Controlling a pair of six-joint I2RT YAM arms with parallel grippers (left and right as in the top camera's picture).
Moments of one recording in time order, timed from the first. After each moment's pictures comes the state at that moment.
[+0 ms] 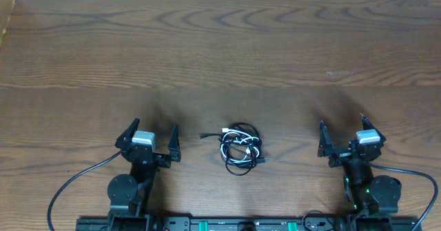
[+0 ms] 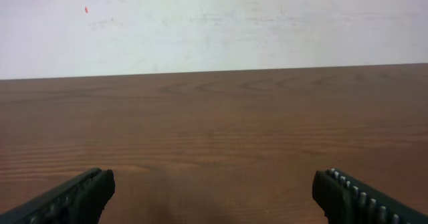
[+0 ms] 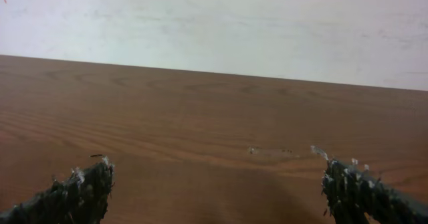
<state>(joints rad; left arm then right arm) -0.06 0.01 0.02 -0.10 0.13 -0.02 0.01 0.01 0.01 -0.06 -0.14 -0.02</state>
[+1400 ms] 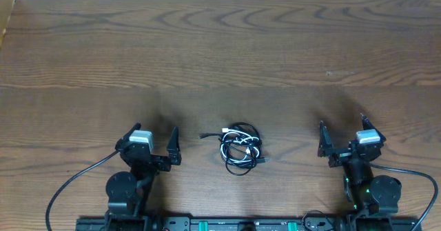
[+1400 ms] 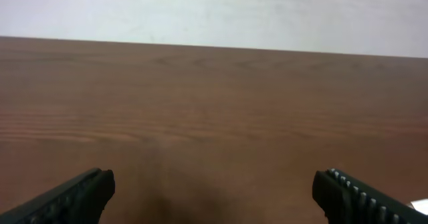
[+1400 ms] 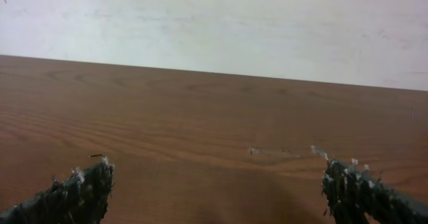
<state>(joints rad) -0.06 0.03 0.10 -0.26 0.13 -0.10 0.01 0.01 0.01 -0.06 -0.14 -0.02</state>
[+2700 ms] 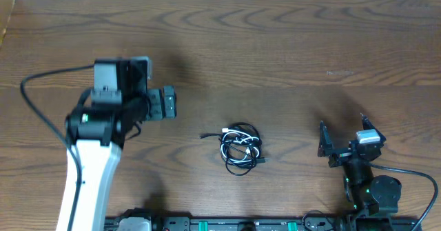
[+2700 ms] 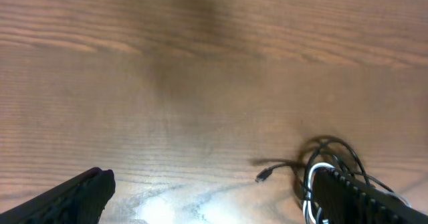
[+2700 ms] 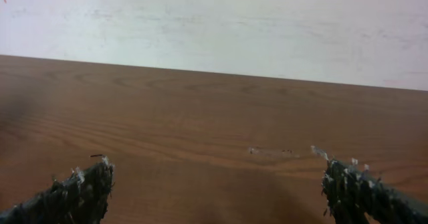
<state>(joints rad) -0.06 1.21 1.19 -1.01 0.14 -0.12 0.01 0.01 0.01 -0.06 -0.14 -0.02</state>
